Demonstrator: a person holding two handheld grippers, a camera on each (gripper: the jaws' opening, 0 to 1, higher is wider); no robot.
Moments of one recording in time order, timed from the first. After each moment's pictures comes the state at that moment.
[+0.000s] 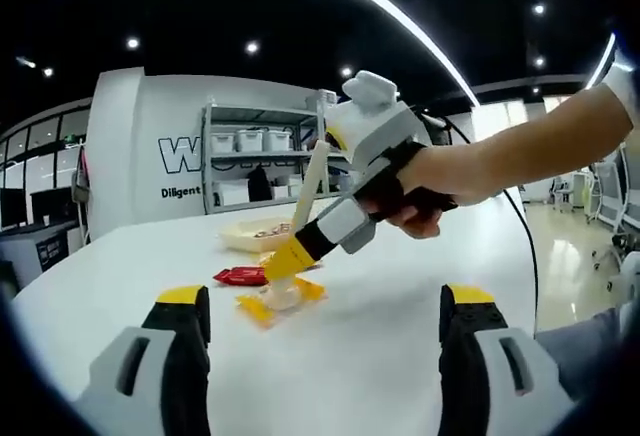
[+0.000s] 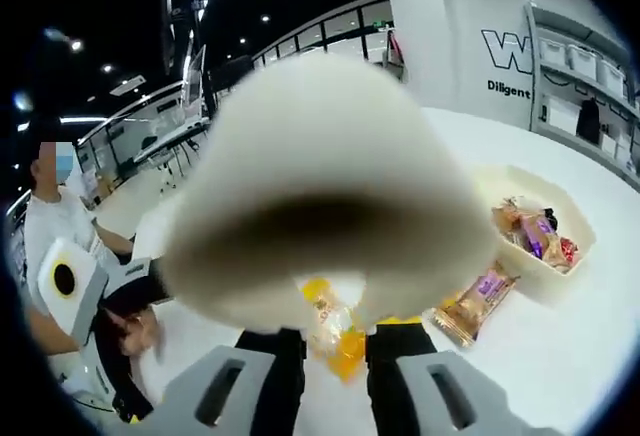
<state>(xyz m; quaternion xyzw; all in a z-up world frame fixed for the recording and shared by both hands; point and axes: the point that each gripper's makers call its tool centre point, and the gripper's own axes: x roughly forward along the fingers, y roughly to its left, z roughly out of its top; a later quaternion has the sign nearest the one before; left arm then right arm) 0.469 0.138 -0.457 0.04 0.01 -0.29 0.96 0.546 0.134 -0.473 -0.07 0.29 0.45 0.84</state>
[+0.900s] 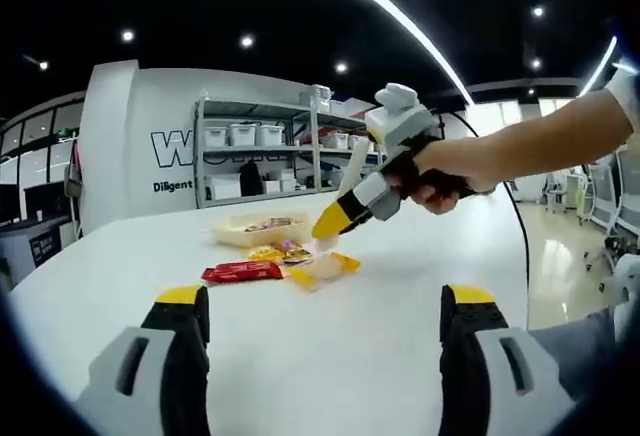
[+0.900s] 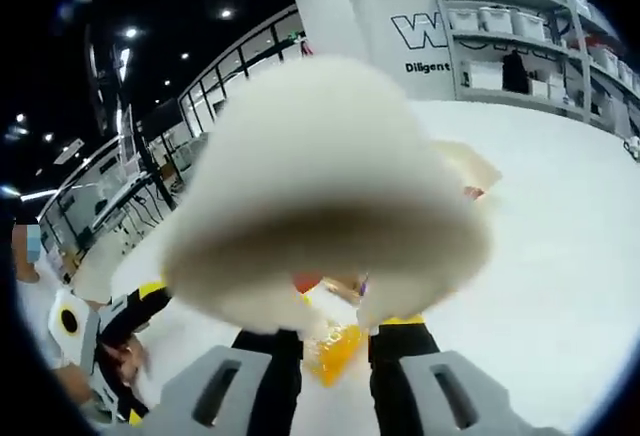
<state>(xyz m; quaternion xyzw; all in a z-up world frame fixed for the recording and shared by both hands) 0.460 0.127 -0.461 0.04 0.03 -0.31 0.95 0.576 0.046 -0.471 0.02 0.32 0.31 0.90</state>
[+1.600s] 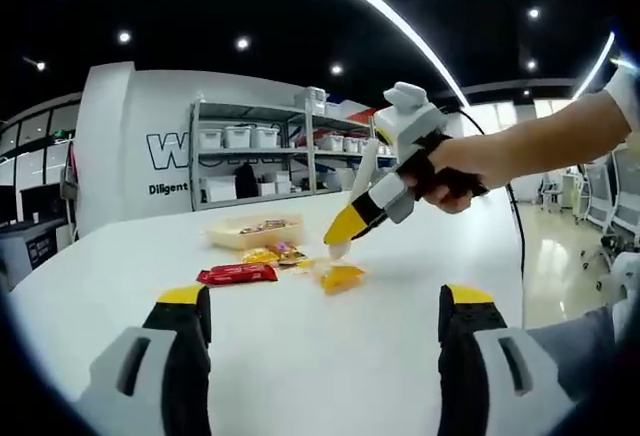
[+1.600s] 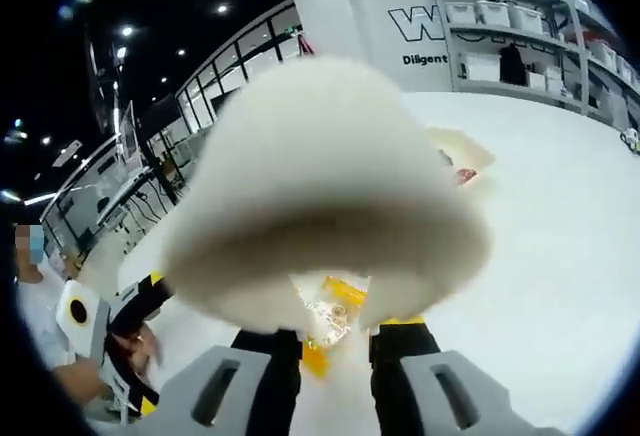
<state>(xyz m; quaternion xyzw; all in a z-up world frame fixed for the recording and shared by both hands) 0.458 0.124 -0.460 0.04 0.02 -0.32 0.95 0.549 0.047 -0.468 0.03 0.33 0.31 0.89</state>
